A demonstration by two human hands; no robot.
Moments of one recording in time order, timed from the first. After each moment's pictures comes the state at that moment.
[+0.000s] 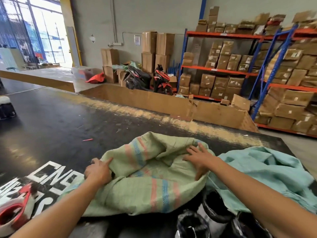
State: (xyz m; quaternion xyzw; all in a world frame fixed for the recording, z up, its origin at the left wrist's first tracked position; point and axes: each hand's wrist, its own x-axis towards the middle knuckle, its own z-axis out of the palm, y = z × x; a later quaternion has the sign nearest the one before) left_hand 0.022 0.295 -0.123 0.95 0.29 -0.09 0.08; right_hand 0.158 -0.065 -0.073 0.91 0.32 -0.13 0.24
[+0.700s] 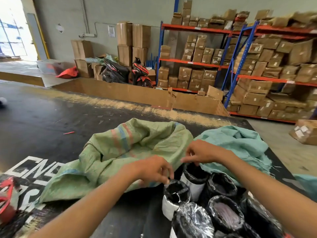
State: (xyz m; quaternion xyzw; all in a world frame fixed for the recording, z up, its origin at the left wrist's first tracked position) left_hand -0.030 0.109 -0.056 0.91 -0.33 -0.17 0.19; right_hand 0.034 -0.121 -0.032 0.94 0.31 -0.10 -0.06
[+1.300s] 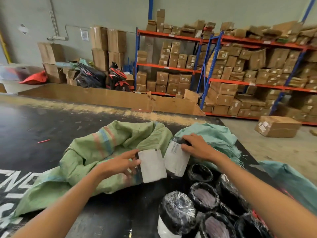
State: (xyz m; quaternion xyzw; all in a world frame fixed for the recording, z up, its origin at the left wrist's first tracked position) left_hand -0.029 0.159 -0.088 0.79 -0.15 -0.21 0.55; right_hand -0.012 -0.160 -0.028 0.97 0.18 0.05 -0.15
